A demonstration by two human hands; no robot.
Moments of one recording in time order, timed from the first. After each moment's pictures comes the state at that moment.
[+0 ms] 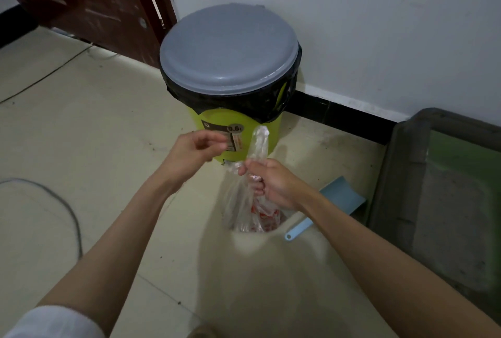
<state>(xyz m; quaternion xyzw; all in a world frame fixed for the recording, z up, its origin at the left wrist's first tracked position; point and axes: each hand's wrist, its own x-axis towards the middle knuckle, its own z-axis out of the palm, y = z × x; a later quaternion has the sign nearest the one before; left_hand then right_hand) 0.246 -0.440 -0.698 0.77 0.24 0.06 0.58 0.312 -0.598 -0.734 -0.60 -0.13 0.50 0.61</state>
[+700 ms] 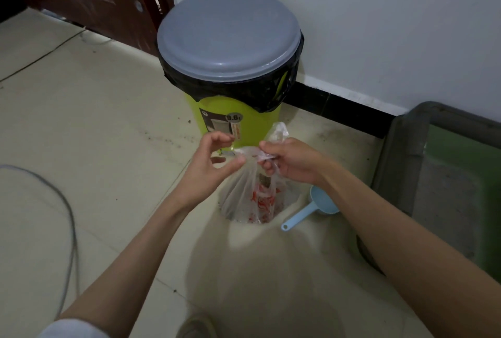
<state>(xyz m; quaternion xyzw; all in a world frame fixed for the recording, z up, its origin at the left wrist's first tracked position) 0.221 -0.473 -0.735 0.78 0.15 0.11 0.59 0.348 -0.615 -0.729 -0.58 -0.10 0.53 0.61</state>
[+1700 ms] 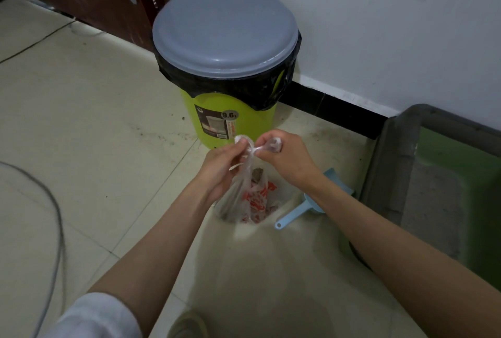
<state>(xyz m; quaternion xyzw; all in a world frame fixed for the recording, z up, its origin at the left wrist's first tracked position) 0.261 -0.493 -0.757 0.51 0.31 0.02 0.81 0.326 -0.620 -0.724 -0.82 -0.23 0.19 0.48</state>
